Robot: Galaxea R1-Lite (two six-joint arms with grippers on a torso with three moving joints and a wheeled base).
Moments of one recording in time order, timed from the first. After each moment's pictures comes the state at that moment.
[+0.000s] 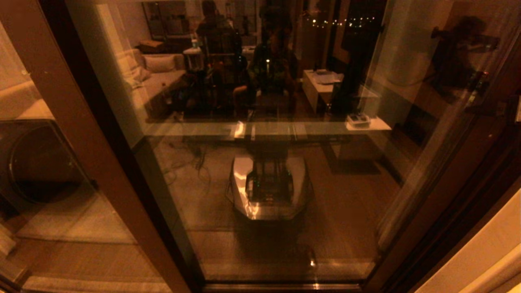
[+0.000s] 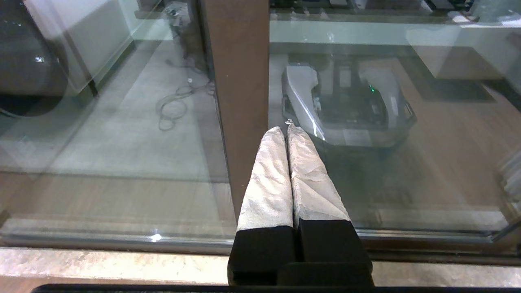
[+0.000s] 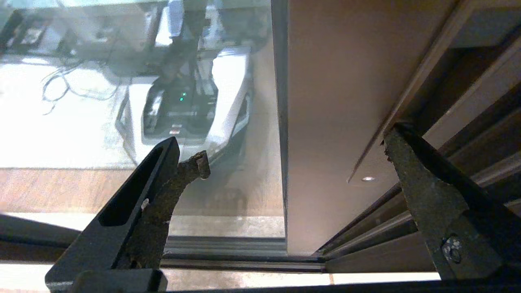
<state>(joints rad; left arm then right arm) 0.00 0.00 0.00 0.01 0.00 0.00 -0.41 1.67 -1.43 0.11 0.53 -0.13</state>
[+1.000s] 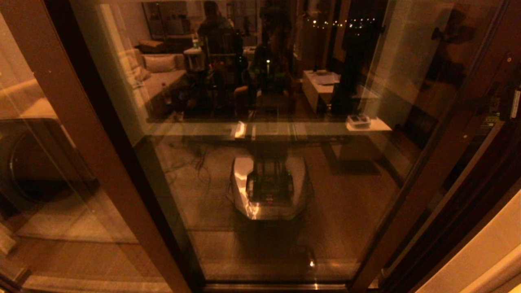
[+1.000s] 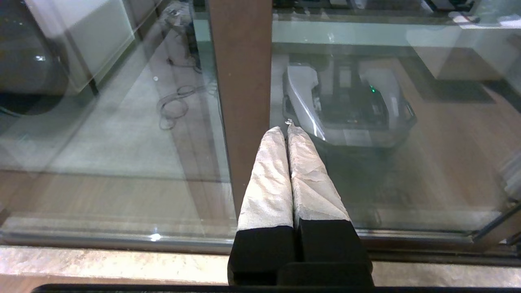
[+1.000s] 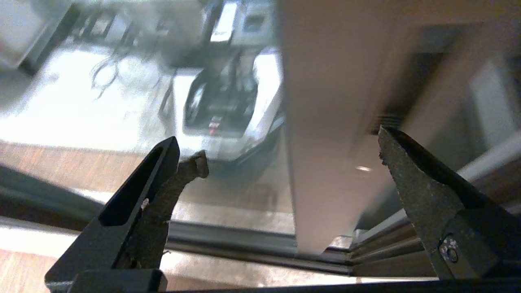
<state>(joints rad) 0.00 0.00 0.00 0.01 0.00 0.00 -0.37 1.56 -1.38 0.12 0.53 -0.09</state>
